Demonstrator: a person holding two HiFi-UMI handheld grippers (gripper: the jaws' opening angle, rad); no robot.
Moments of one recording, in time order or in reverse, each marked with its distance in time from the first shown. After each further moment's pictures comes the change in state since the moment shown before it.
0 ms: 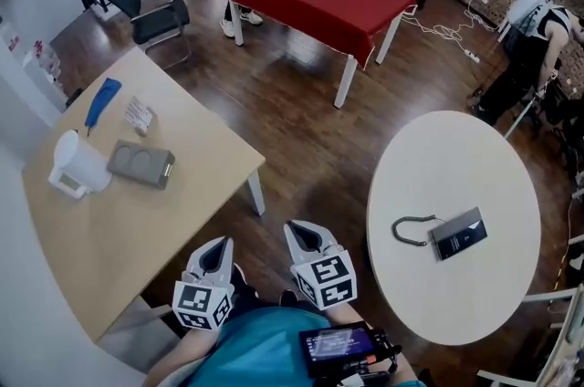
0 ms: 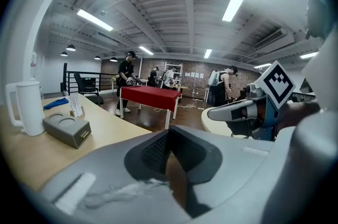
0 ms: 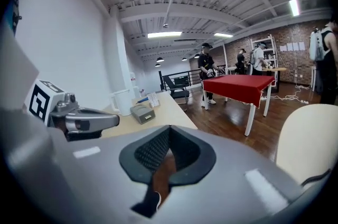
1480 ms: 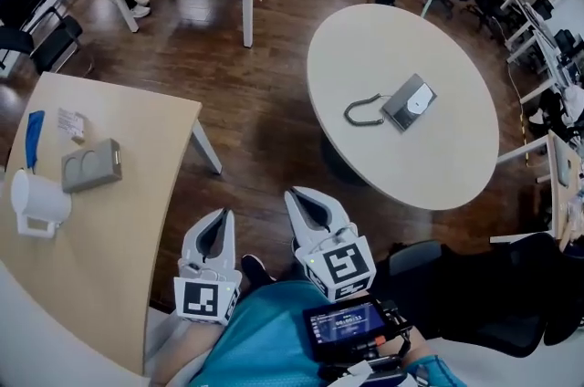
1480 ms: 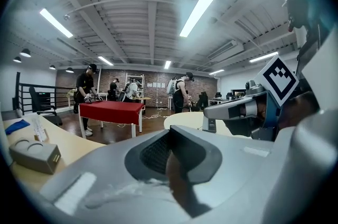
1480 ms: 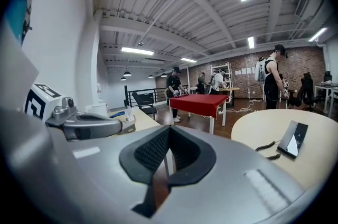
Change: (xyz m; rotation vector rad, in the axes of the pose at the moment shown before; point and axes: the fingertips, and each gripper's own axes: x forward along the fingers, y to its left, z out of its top) left arm -0.080 -0.076 0.021 0.192 -0.130 -0.436; right arm -0.138 0.080 -0.008 0.052 -0.213 -0.467
